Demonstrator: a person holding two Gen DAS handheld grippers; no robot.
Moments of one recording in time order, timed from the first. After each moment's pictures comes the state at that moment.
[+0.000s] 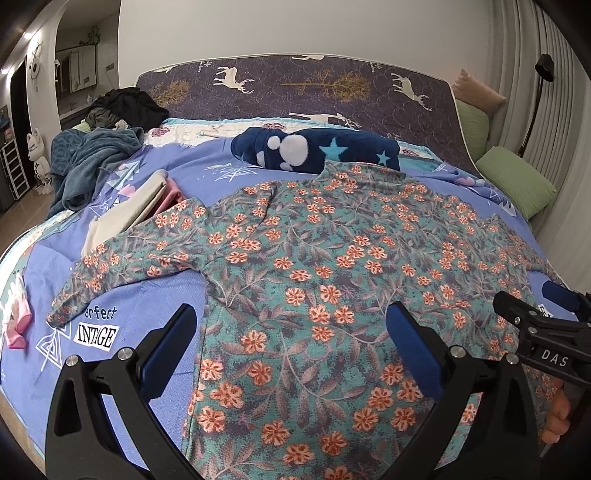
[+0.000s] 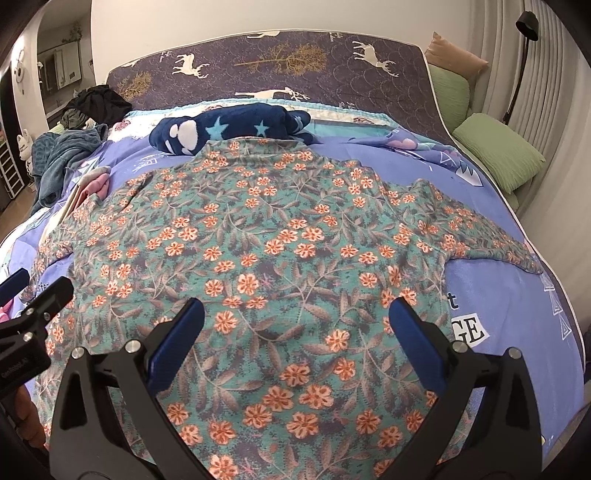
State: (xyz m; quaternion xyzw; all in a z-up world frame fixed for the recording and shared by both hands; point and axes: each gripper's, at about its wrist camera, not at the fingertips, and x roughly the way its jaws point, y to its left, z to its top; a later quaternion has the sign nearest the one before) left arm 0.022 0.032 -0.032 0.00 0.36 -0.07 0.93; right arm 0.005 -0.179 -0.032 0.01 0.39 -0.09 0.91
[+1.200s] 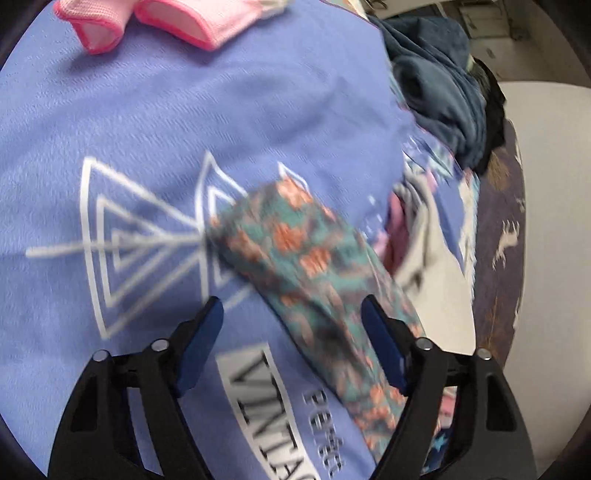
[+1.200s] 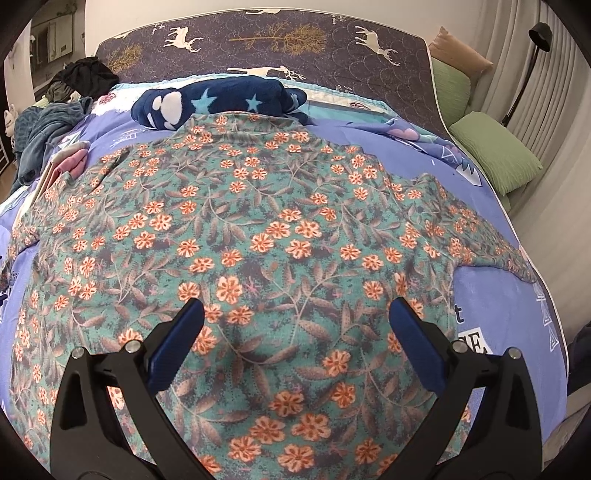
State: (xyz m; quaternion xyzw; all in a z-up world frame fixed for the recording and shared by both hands) left arm 0.095 0.442 -0.199 -0.62 0.36 0.23 0.66; right arm 0.043 -0.176 -0.053 -0.02 0.43 -0.11 0.90
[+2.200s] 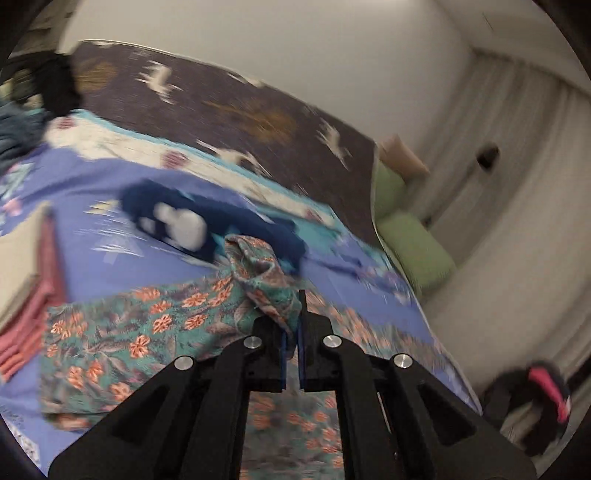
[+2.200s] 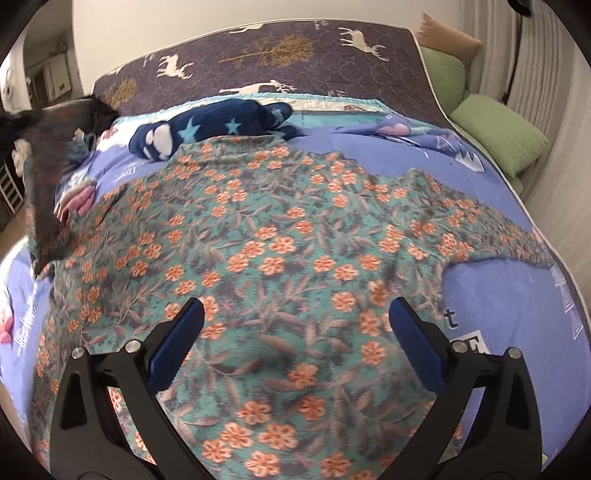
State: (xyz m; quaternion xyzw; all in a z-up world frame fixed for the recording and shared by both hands) left arm 0.159 0.016 0.036 -0.15 0.33 -0.29 0.89; right arm 0.030 -0.233 -0.042 0.07 0.40 -0.09 0.91
